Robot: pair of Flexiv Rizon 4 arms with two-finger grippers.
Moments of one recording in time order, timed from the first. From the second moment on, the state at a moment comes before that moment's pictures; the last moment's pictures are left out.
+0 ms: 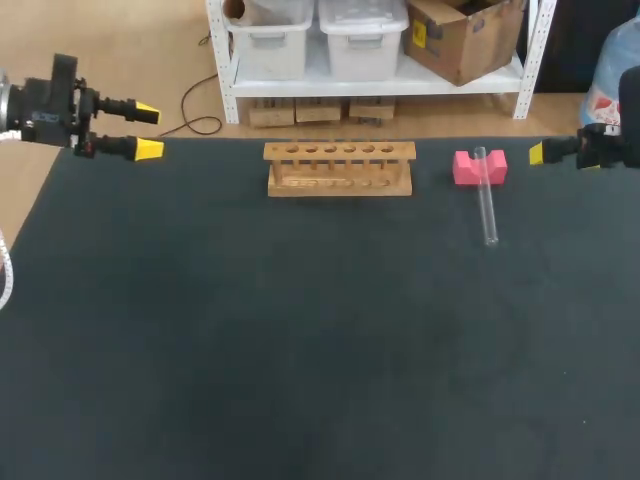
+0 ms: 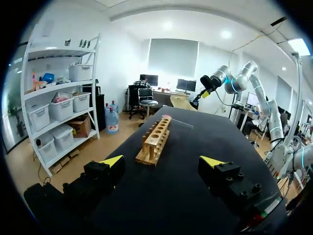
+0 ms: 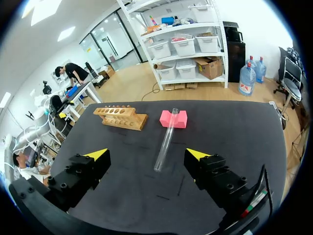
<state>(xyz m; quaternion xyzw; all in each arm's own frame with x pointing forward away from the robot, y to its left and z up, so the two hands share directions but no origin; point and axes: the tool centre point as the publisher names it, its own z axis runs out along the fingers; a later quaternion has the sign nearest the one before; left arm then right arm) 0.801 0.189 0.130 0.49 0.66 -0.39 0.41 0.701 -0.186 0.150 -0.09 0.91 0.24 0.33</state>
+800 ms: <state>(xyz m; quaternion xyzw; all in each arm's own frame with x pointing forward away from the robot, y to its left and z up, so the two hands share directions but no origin) 0.813 0.187 0.121 0.49 0.66 -0.41 0.40 0.701 -0.186 0.150 -0.09 0.91 0.24 0.33</state>
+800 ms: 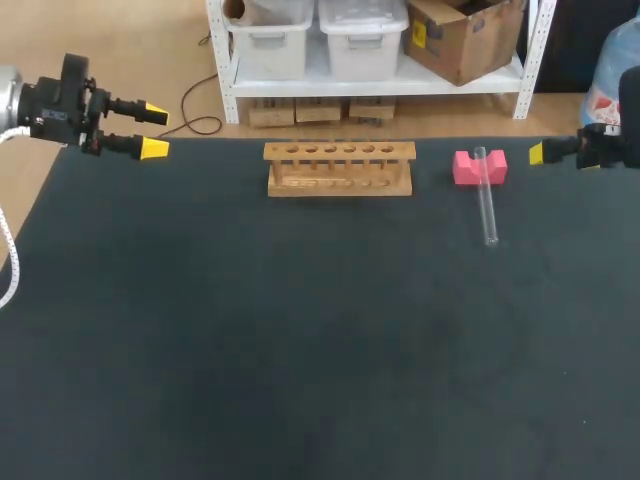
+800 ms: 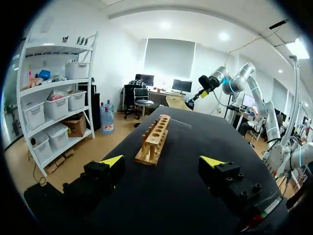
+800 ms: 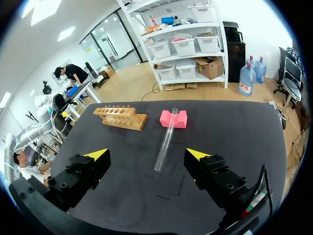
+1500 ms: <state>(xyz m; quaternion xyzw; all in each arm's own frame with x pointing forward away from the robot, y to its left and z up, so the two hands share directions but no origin) 0.813 0.186 0.121 0.49 0.66 -0.41 0.40 0.701 -0.186 0.150 -0.09 0.91 0.24 0.33</state>
